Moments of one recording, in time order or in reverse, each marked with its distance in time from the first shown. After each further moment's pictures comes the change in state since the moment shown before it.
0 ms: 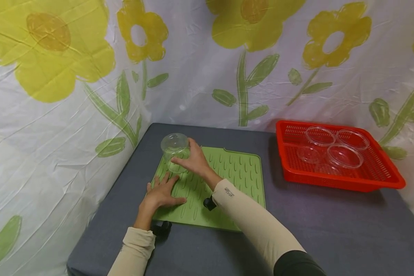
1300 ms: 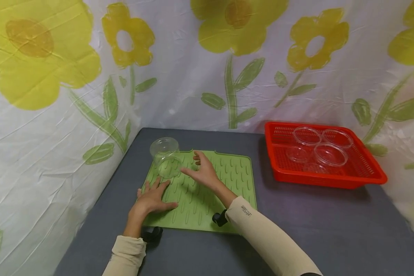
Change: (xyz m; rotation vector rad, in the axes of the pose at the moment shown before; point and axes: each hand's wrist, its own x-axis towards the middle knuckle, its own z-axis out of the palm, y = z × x) left_hand -0.001 -0.002 0.003 0.002 0.021 0.022; right_hand -0.049 0.026 -0.037 0.081 0.012 0.072
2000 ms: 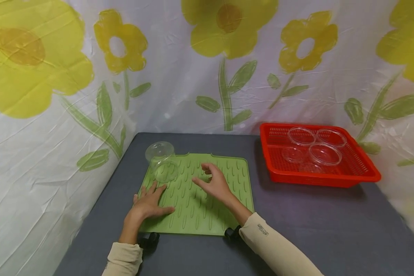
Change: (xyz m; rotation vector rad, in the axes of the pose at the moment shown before) left_hand -0.002 0.003 -0.001 0.003 0.012 0.021; right_hand -0.039 0.030 -0.024 -0.032 0.126 -0.130
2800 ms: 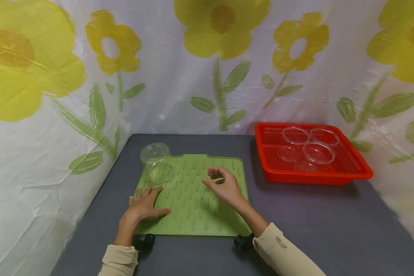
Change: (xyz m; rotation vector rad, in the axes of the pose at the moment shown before) left_hand 0.001 0.000 0.002 0.023 0.004 0.012; right_hand -0.028 -0.007 -0.038 0.106 0.092 0.023
